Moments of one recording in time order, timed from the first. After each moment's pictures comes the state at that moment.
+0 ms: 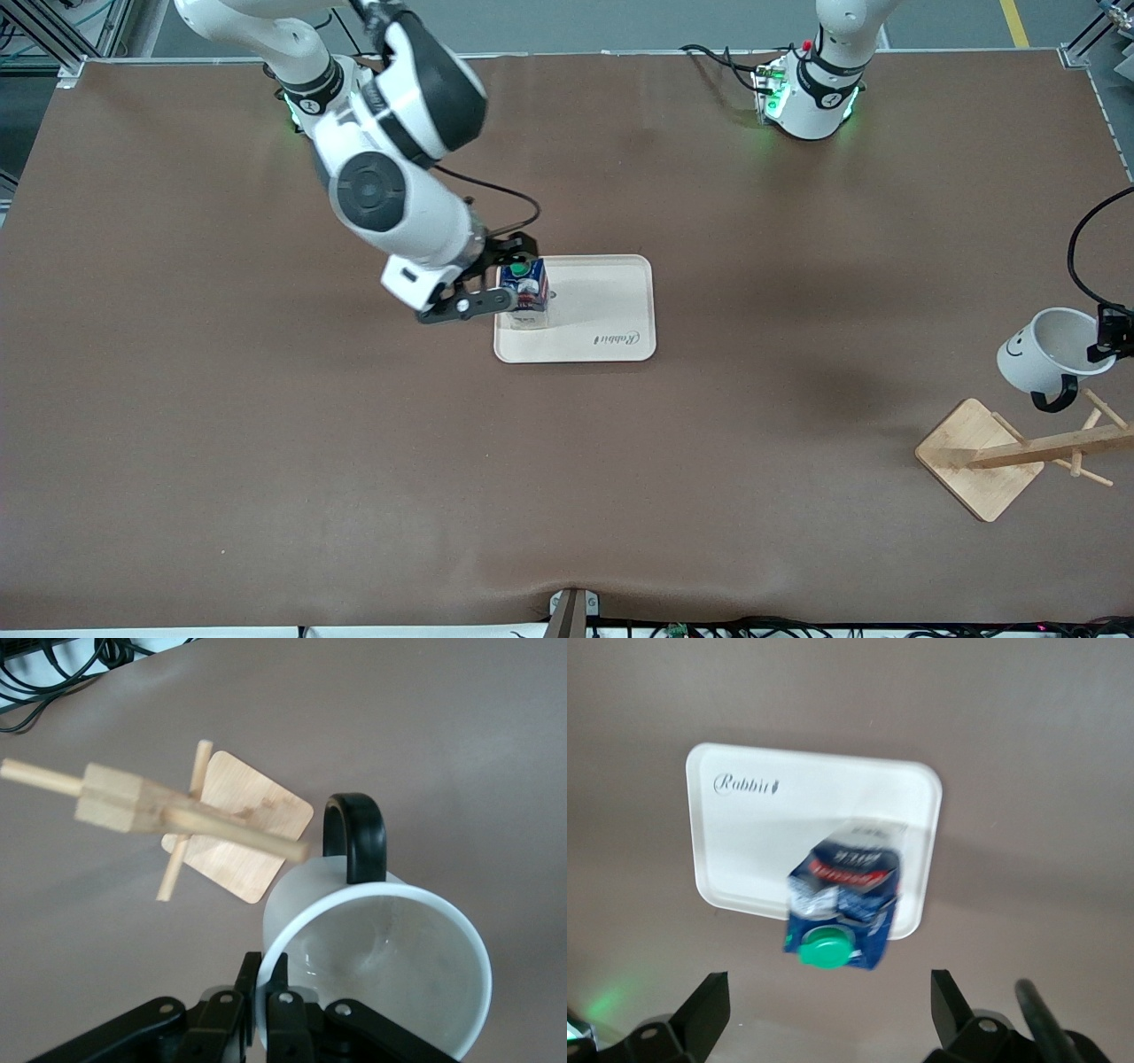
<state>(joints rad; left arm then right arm) 0.72 0.32 -0.55 -1.52 0.13 1.90 0.50 0.62 0.42 -0.01 -1.47 0.29 1.78 0.44</state>
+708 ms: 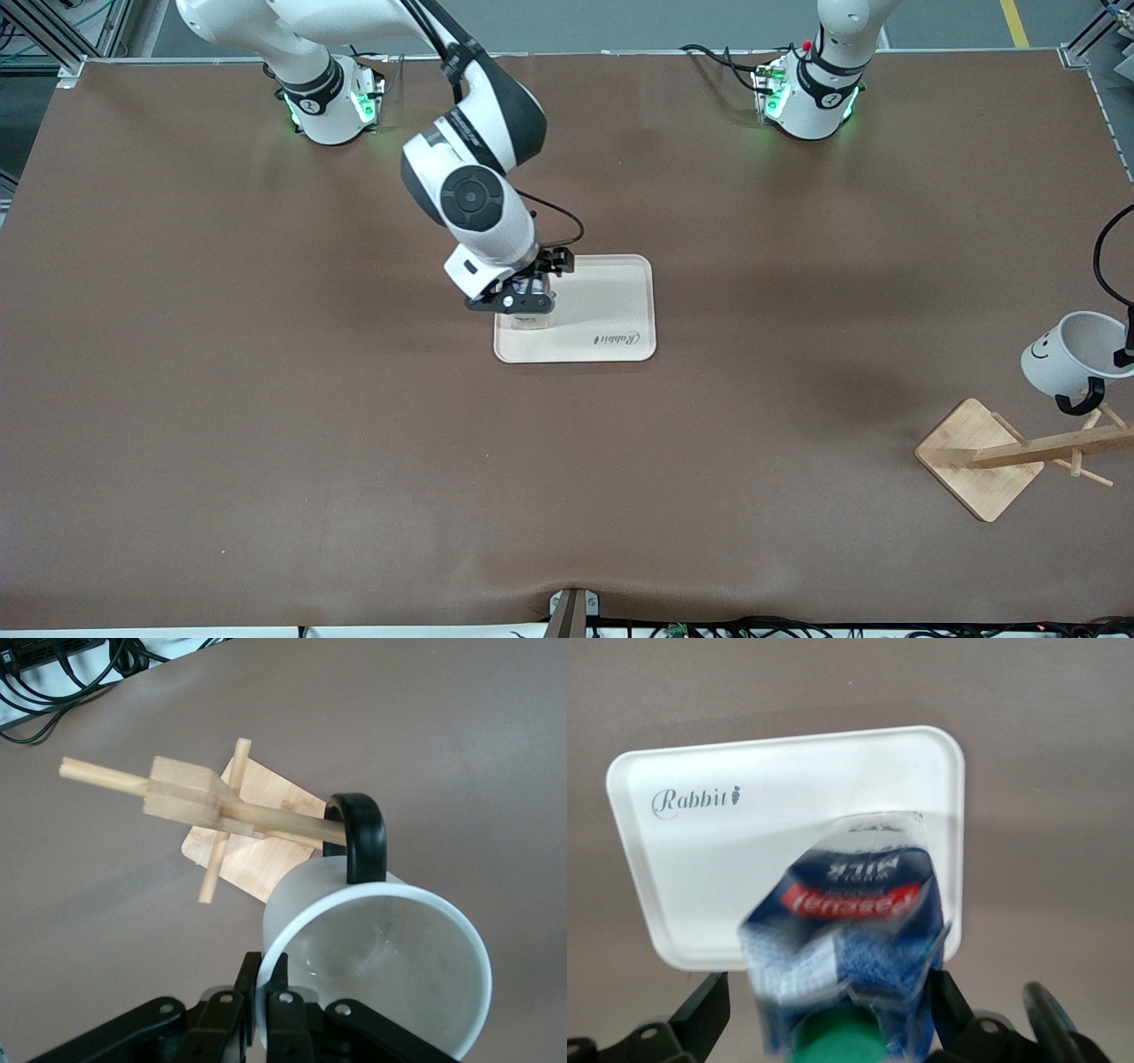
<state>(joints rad) 0.75 0.38 -0.55 -1.45 0.13 1.90 0.57 0.74 0.50 -0.01 -1.63 0.22 2.05 0.67</state>
